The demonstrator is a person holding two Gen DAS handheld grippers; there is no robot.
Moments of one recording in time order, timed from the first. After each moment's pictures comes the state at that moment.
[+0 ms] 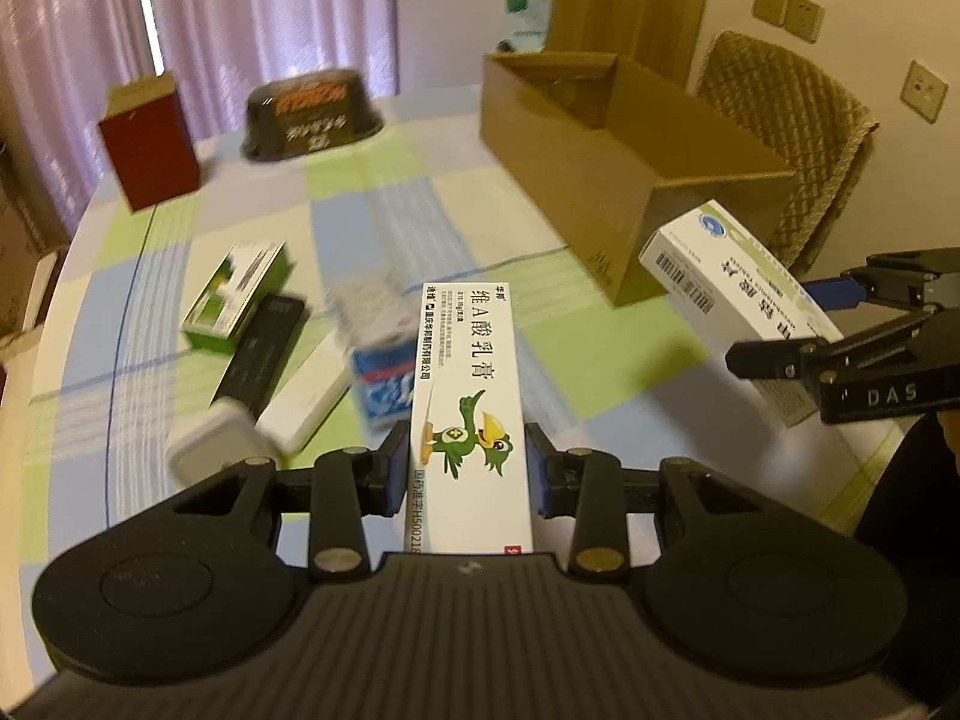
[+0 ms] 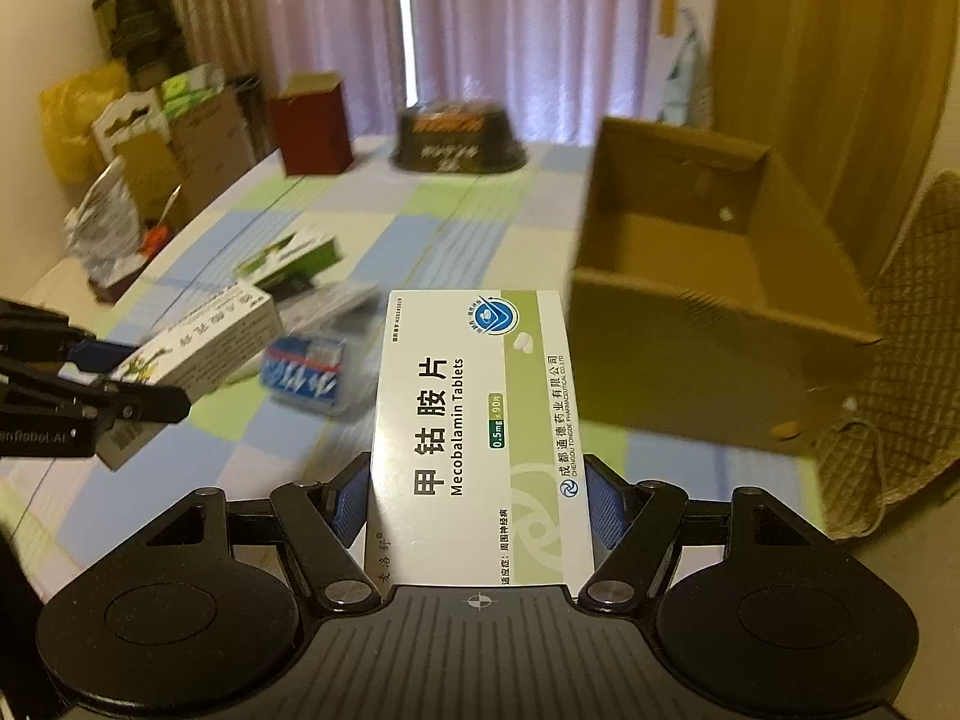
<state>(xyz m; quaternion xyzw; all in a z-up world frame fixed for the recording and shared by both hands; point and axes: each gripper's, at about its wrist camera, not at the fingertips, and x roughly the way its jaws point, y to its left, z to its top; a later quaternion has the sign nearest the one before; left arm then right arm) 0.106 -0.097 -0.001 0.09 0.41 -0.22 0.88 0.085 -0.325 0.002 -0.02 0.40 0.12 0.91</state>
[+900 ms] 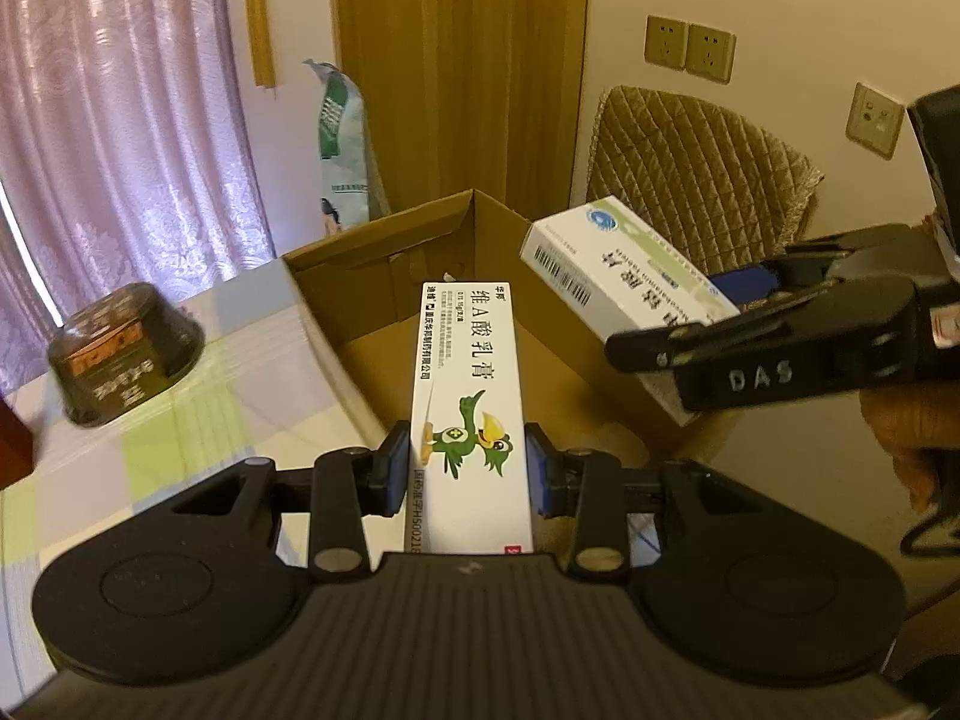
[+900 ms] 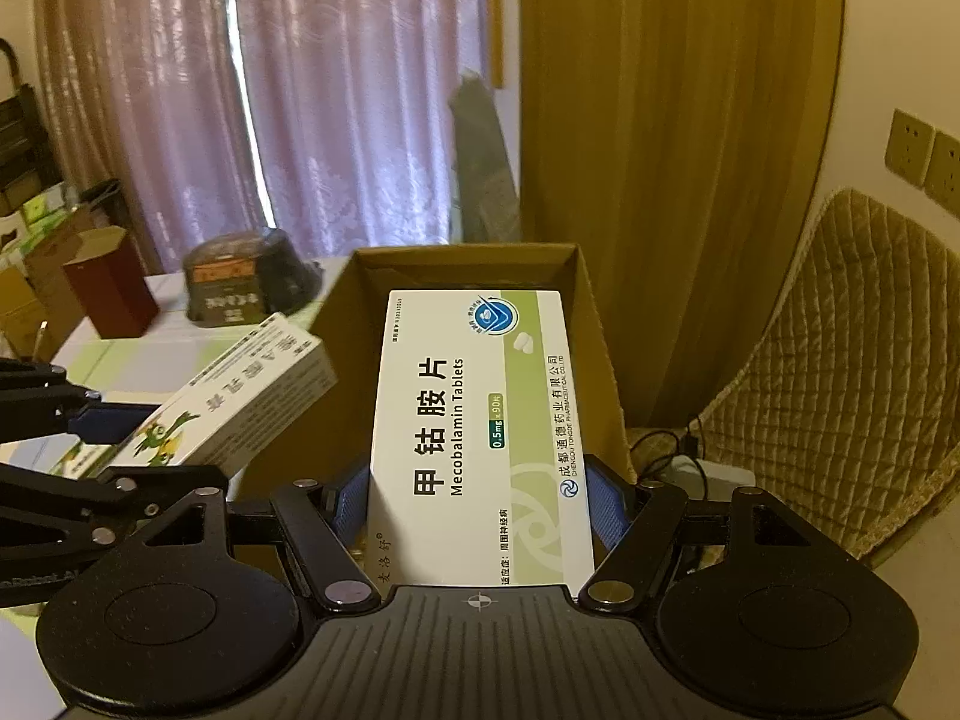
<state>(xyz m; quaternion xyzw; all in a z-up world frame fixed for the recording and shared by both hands) 0.266 -0.295 0.029 0.14 0.34 -0.33 0.87 0.244 -0.461 0.032 0.02 0.36 0.02 0.93</state>
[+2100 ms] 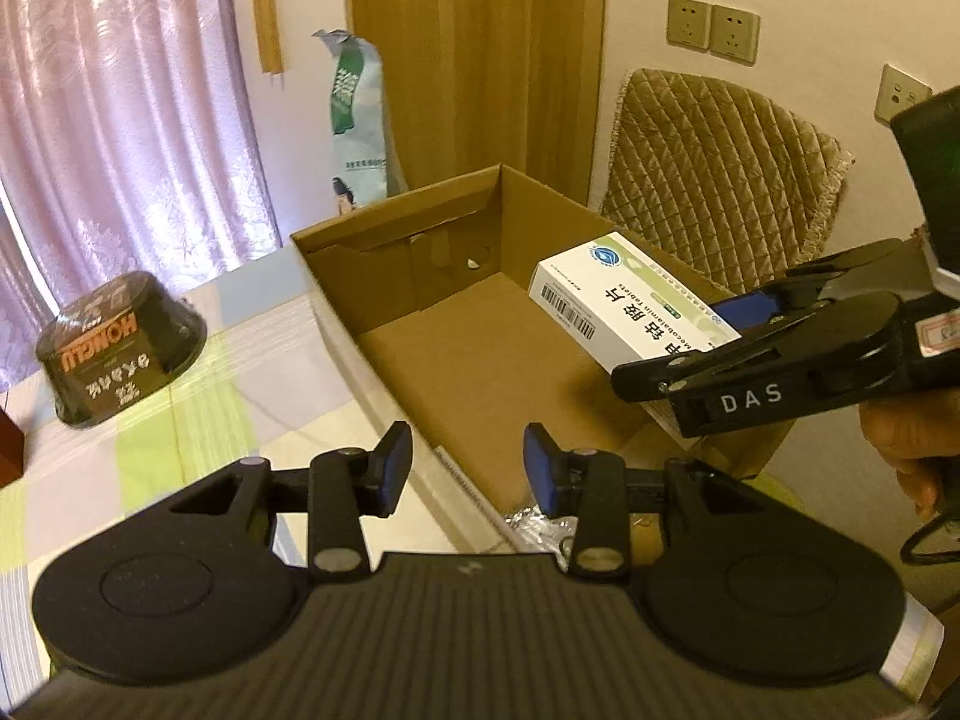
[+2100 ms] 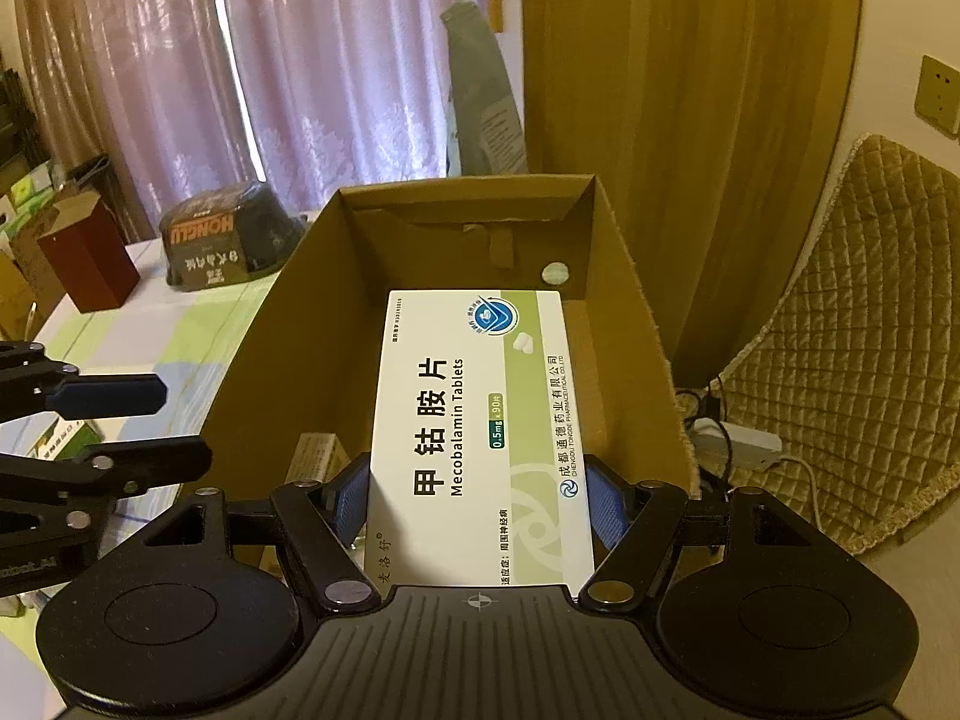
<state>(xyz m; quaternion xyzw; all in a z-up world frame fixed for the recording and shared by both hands) 0.285 -0.282 -0.001 0.13 0.34 -0.31 0.88 0.280 -0.457 -0.008 0.03 0.40 0.03 0.92</state>
